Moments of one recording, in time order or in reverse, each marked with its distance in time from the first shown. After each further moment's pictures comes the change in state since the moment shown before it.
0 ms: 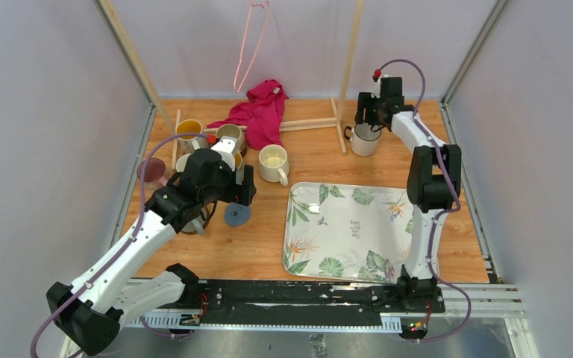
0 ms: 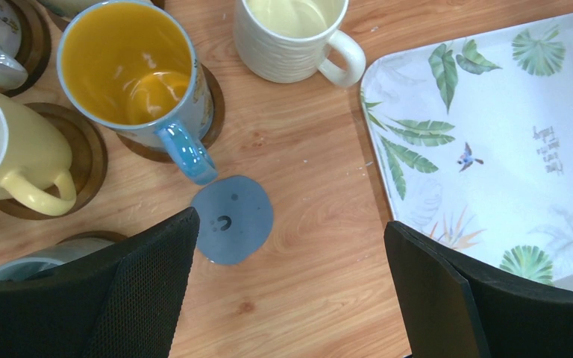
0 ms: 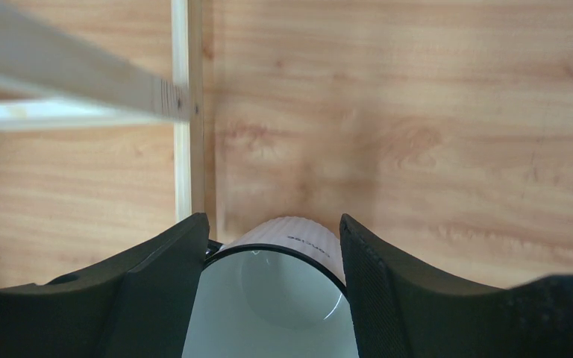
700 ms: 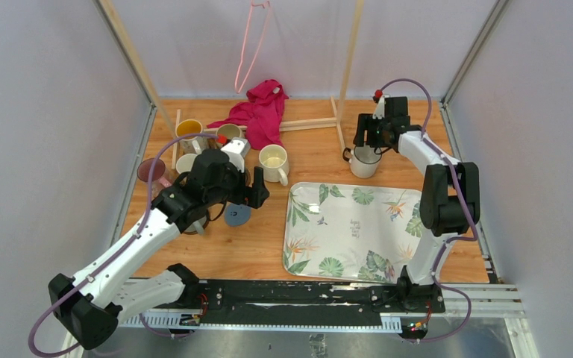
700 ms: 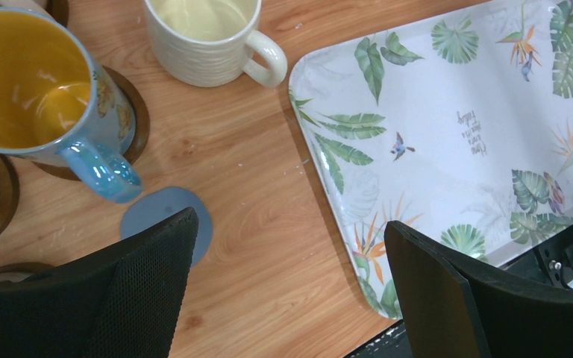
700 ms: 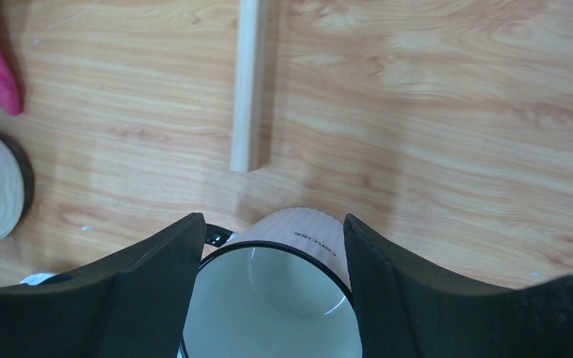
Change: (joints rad) left arm -0.071 0.038 0.001 0.063 0.090 -0.059; right arm 0.024 -0.275 -0.373 0.022 -0.091 -0.001
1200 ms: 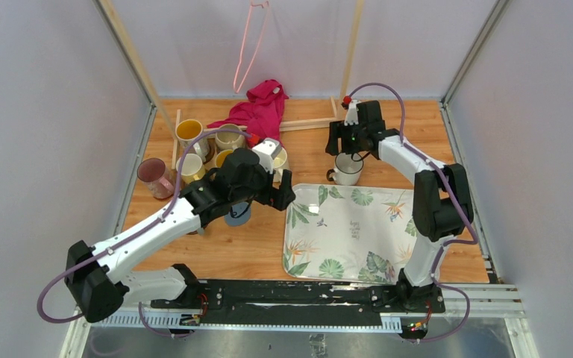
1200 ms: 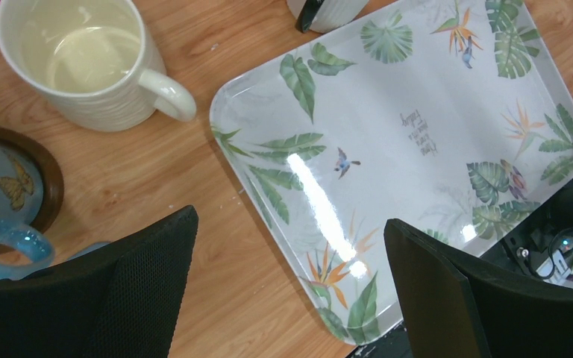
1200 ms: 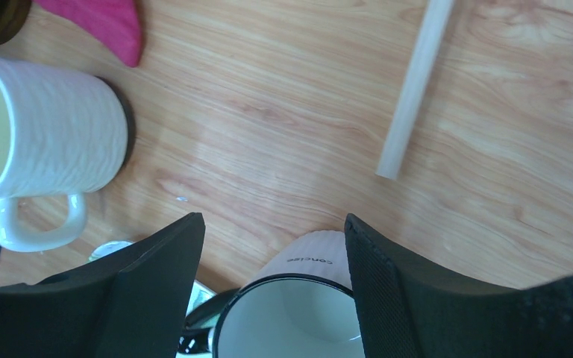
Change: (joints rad) left arm -0.151 0.147 0.049 0.125 -0.013 -0.014; right arm 0.162 -0.017 -0.024 0.014 -0.064 0.011
